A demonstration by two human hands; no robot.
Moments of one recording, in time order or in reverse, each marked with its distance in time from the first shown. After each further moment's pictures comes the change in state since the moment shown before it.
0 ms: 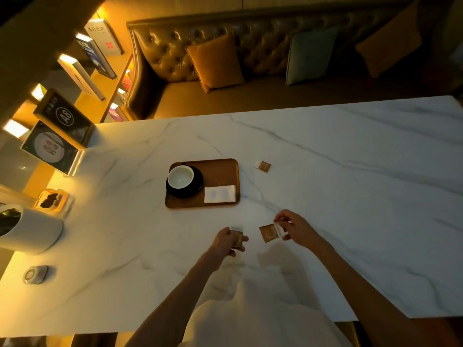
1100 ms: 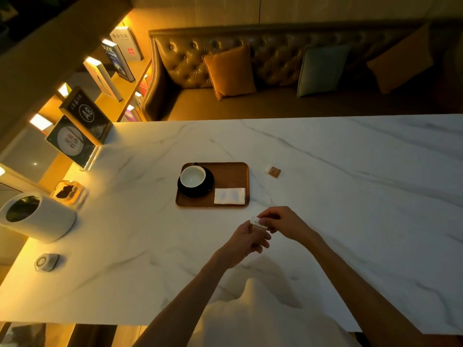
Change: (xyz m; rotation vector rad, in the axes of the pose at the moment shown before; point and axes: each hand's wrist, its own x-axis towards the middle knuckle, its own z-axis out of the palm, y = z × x) left_hand -0.019 0.011 0.011 -0.115 -0.284 0.251; right_hand -0.003 -0.066 0.033 -0.040 -0.153 -0.204
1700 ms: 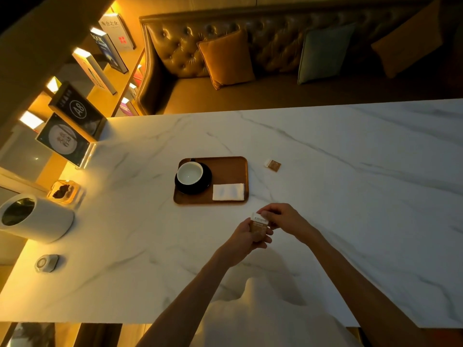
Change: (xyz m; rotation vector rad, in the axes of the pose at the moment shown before) left_hand 0.014 0.001 0.002 -0.097 0.018 -0.061; right_hand 0.010 0.009 -0.005 0.140 0.019 0.106
